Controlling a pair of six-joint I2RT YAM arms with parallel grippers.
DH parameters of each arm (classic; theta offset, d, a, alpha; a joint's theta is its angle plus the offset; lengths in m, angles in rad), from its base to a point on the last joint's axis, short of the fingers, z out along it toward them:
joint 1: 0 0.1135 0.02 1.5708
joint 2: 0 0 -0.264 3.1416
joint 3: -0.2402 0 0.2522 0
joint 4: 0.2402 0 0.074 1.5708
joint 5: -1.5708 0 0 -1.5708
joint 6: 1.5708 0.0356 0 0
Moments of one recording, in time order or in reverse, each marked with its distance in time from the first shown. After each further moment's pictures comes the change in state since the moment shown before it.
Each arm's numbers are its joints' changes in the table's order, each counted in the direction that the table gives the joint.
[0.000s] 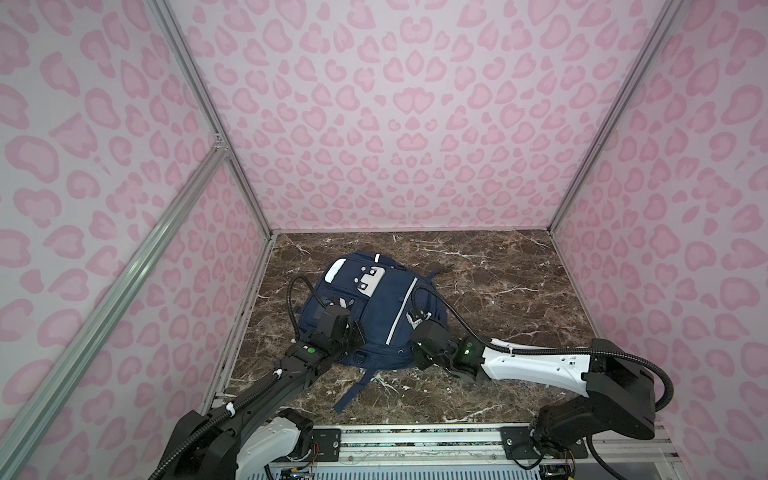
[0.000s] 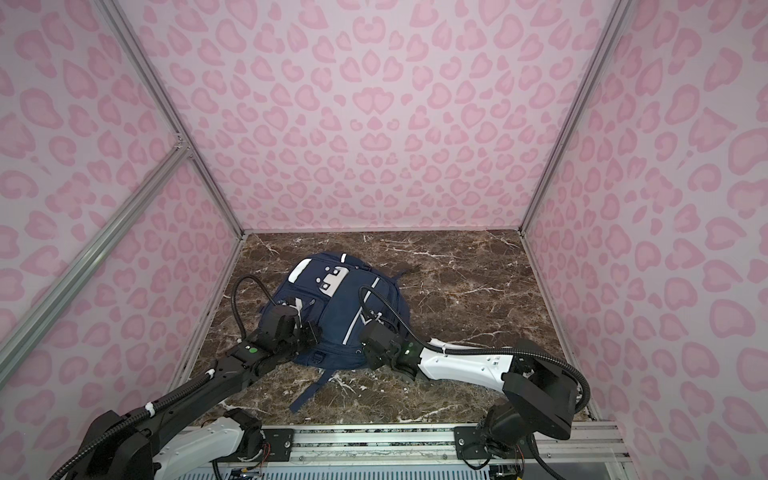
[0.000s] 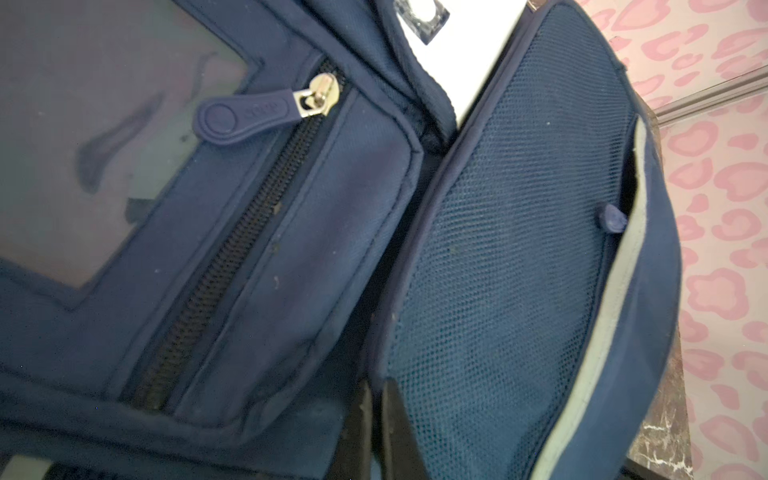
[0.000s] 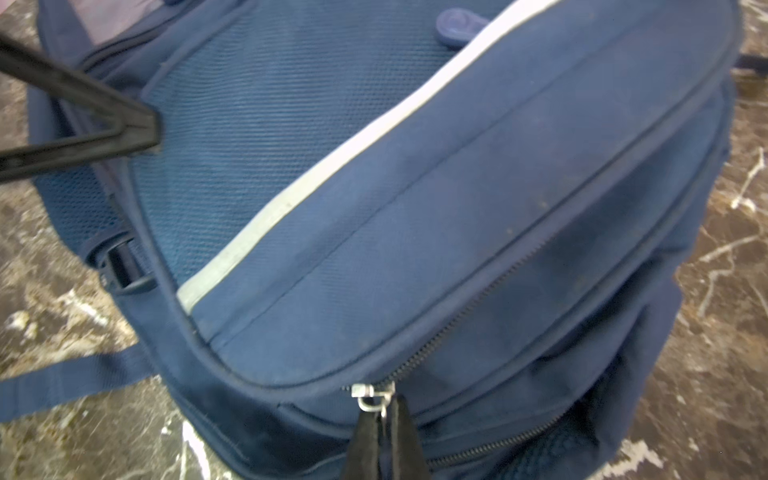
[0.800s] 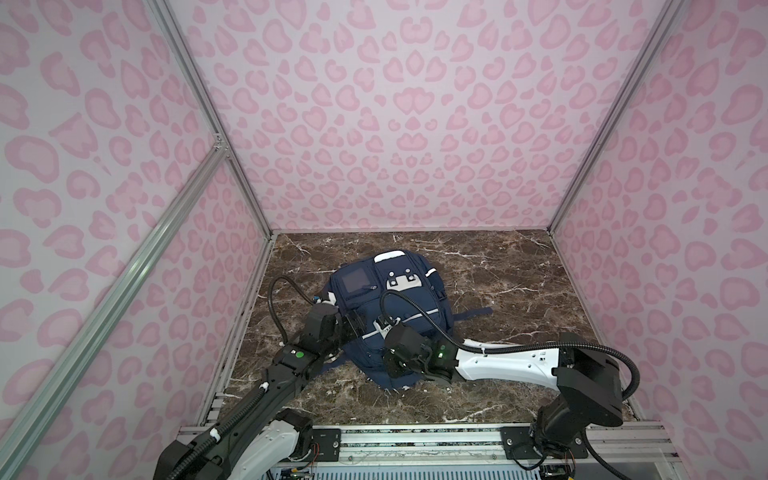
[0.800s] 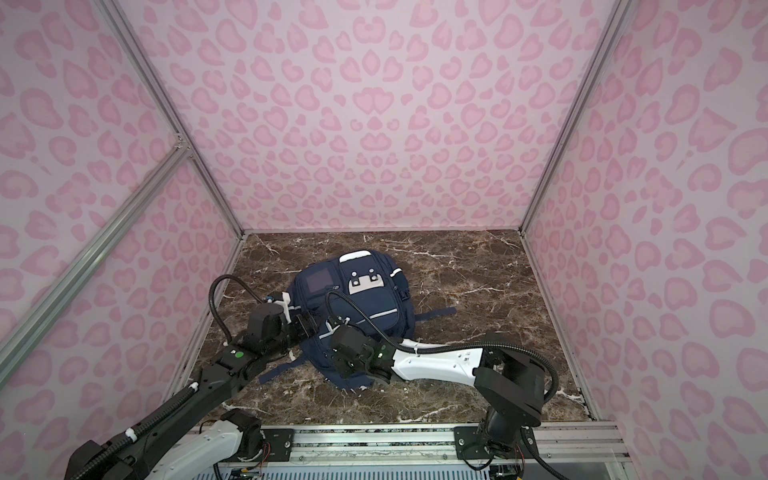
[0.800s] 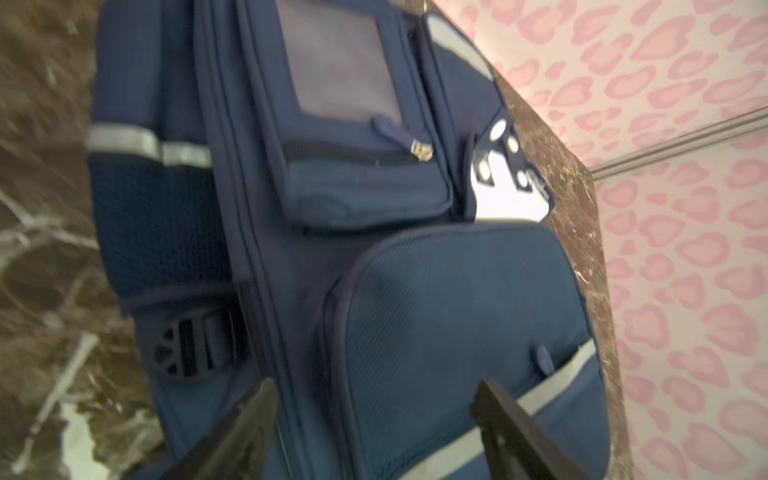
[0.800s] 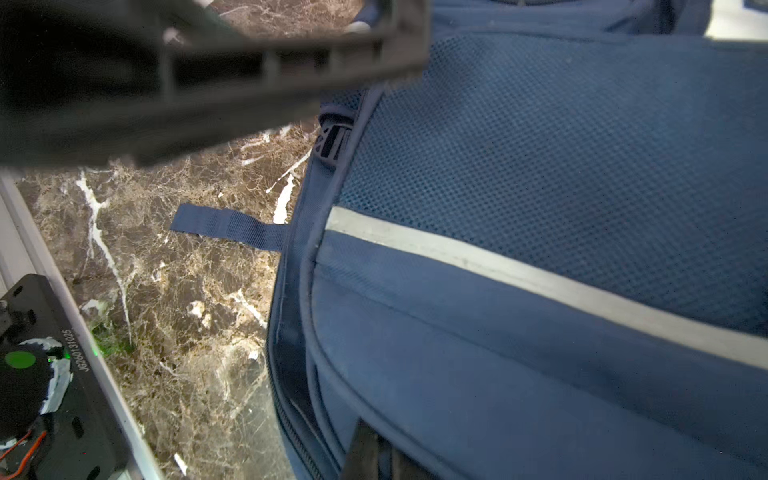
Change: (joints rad) left arm 0.041 0.162 0.043 -0.010 -0.085 -0.074; right arm 0.110 -0.169 -0.177 -0.060 0.105 0.026
